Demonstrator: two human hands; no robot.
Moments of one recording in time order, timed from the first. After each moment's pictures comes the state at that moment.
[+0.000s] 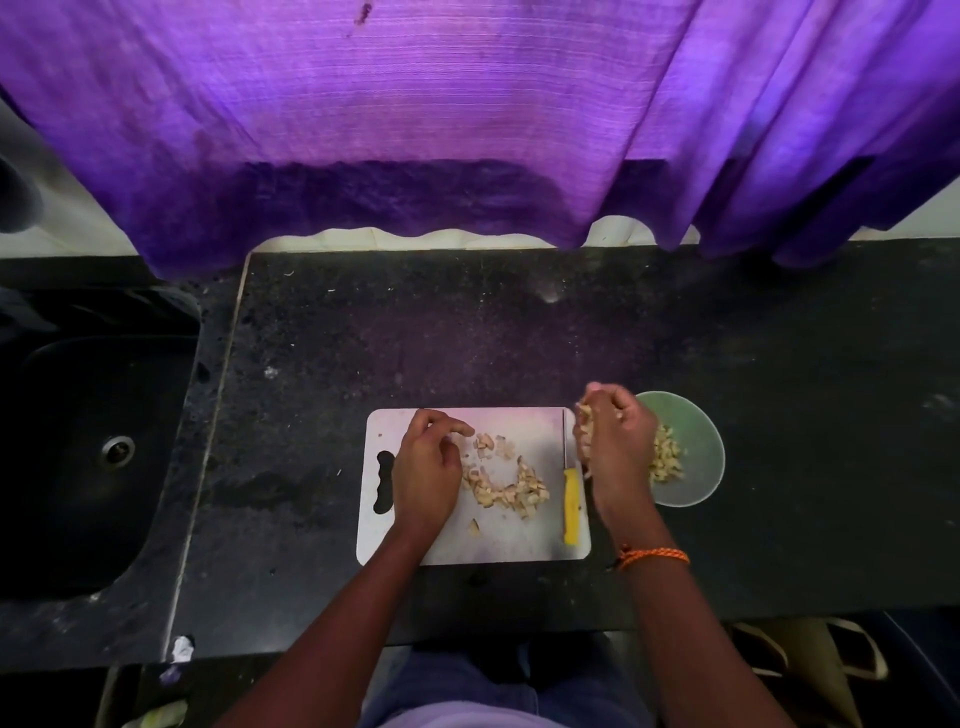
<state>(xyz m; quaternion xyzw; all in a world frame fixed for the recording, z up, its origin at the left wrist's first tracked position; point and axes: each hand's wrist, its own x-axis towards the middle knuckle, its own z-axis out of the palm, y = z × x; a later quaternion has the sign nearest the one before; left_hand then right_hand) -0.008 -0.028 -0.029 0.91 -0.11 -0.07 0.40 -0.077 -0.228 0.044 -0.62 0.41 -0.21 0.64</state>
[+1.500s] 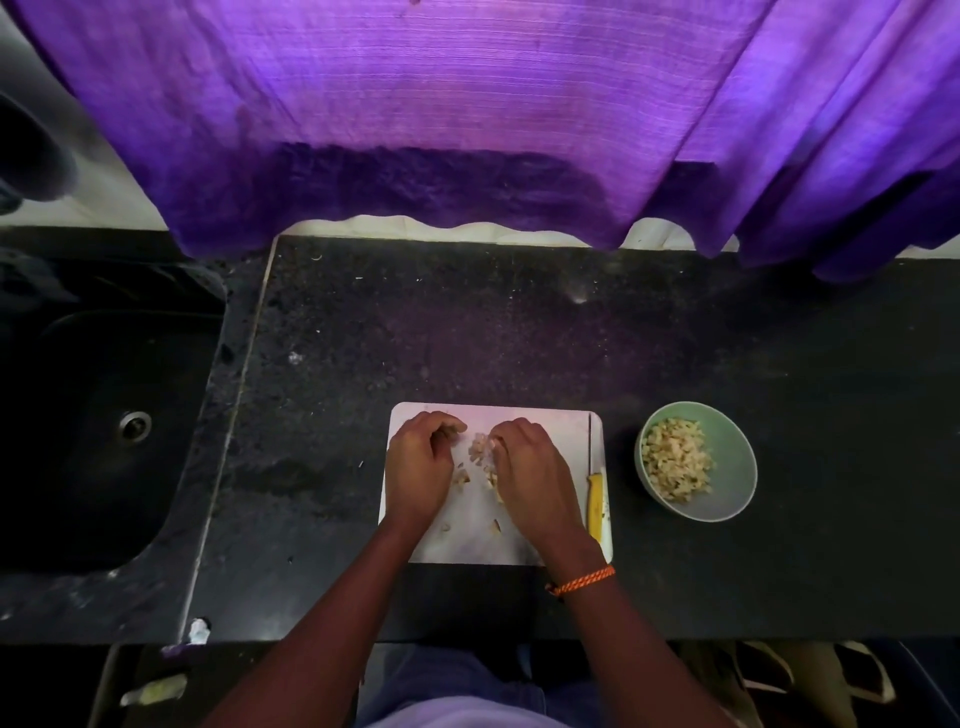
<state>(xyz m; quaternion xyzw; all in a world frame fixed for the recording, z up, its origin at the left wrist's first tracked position) 0.012 0.007 -0.045 0.89 -0.08 -0.06 0.45 -0.060 -0.137 -0.007 -0.95 0.14 -0.04 0.26</state>
